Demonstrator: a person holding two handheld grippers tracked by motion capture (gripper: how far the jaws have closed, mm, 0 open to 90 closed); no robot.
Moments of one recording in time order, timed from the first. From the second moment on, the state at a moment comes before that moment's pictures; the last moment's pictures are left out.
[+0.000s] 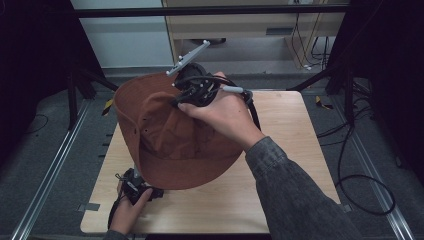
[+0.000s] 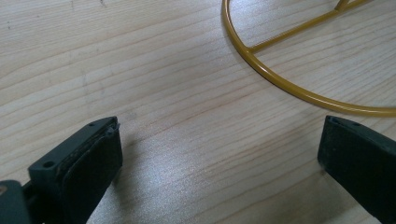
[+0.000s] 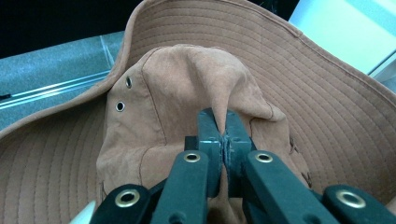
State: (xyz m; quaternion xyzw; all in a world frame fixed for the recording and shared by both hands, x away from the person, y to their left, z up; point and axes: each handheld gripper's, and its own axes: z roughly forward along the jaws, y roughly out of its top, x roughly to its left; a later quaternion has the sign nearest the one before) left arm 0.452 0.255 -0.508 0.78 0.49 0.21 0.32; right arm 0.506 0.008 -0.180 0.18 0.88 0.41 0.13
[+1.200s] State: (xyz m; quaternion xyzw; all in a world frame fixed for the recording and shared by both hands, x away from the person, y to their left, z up) left arm 0.452 0.255 -0.509 0.78 0.49 0.21 0.32; right arm 0.522 0.011 -0.208 0.20 0.89 0.39 0.11
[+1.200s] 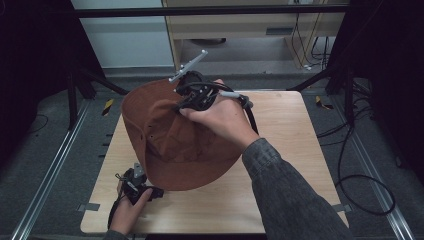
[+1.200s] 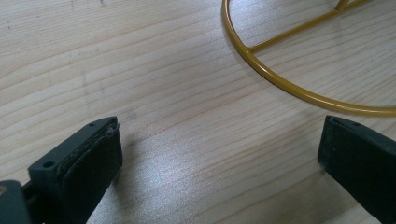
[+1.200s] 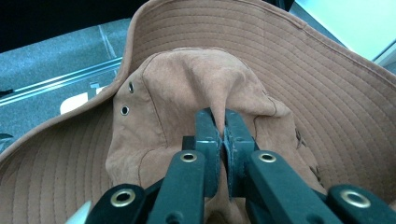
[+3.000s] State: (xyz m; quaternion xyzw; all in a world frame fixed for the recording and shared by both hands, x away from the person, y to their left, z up) left arm 0.452 0.255 -0.509 0.78 0.49 0.21 0.32; right arm 0.507 -0.017 -0.200 0.24 0.87 0.41 0.14
